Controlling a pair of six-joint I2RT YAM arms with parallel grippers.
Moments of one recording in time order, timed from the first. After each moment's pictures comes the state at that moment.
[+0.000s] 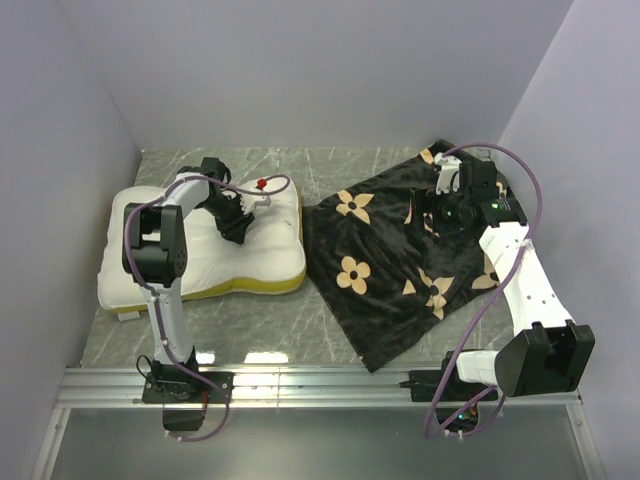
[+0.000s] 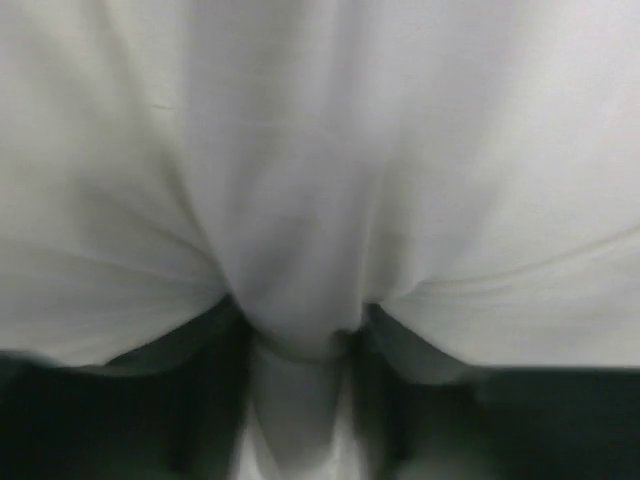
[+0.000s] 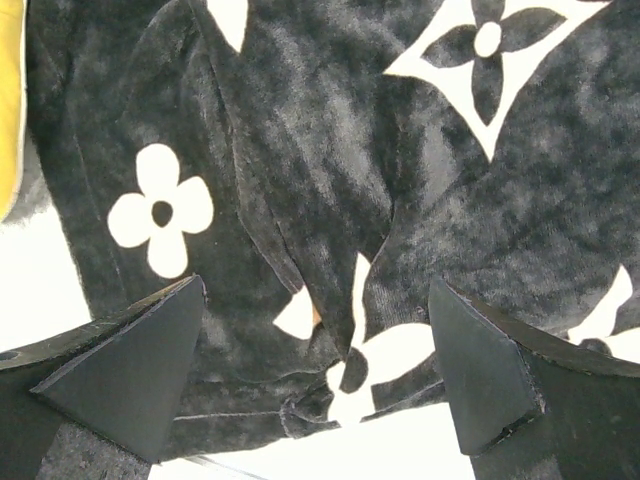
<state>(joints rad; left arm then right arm) -0.08 2.08 1.55 -0.90 0.49 1.08 0.06 1.28 1.23 -0.80 -0.23 -0.10</state>
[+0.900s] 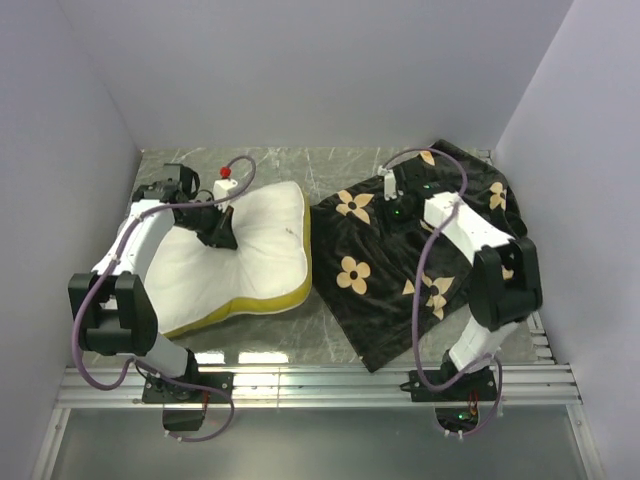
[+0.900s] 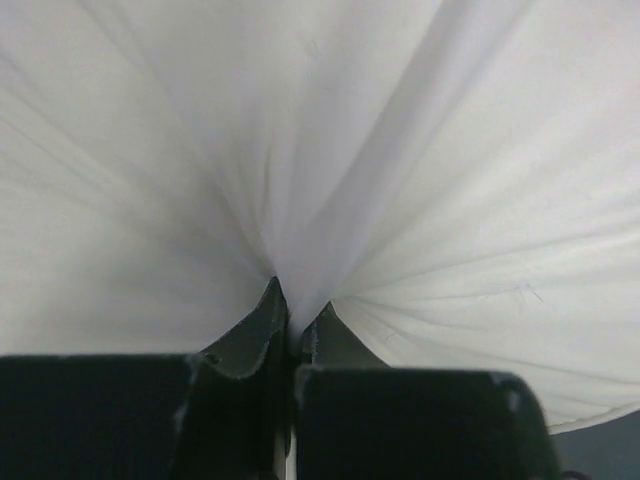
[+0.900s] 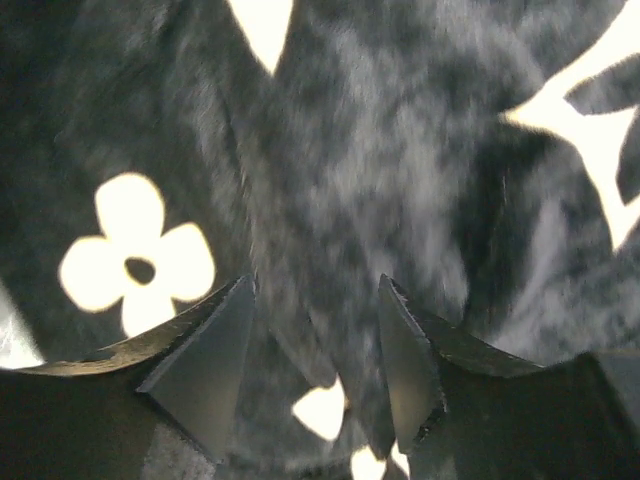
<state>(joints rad) -0.02 1.53 1.30 -0.96 0.68 0.60 0.28 1.67 1.29 -0.69 -0.10 -0.05</state>
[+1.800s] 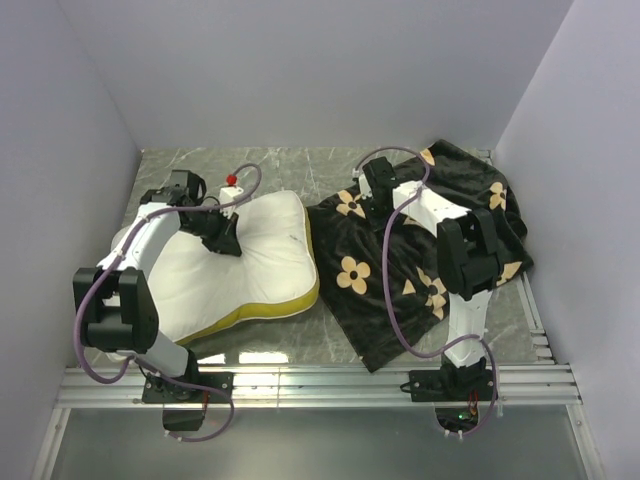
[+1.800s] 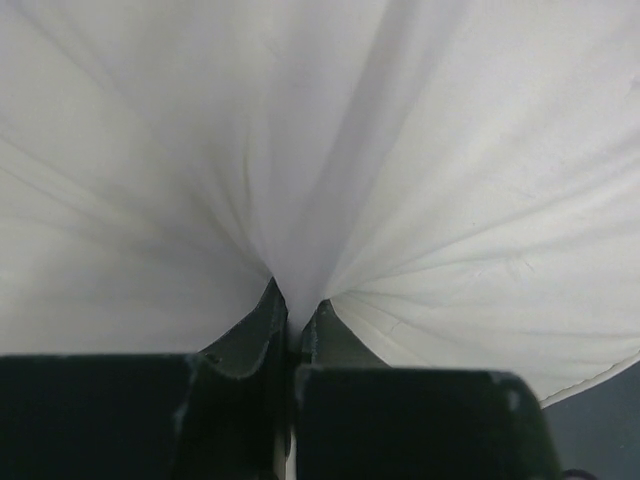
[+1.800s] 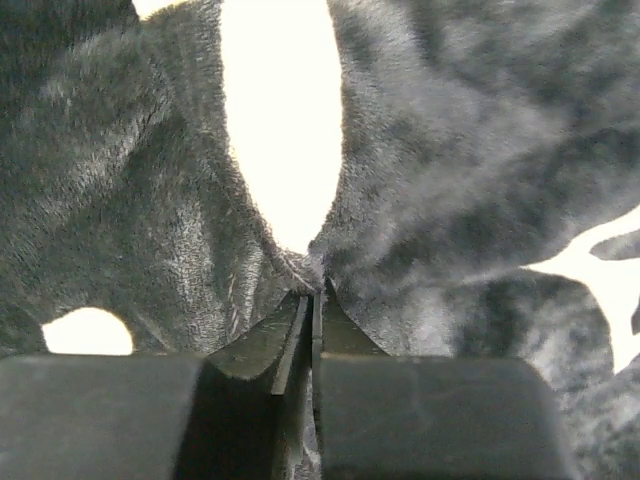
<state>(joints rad) -0.04 1.54 1.20 -0.92 0.69 0.57 0.37 2.01 1.52 -0.68 0.03 -0.09</state>
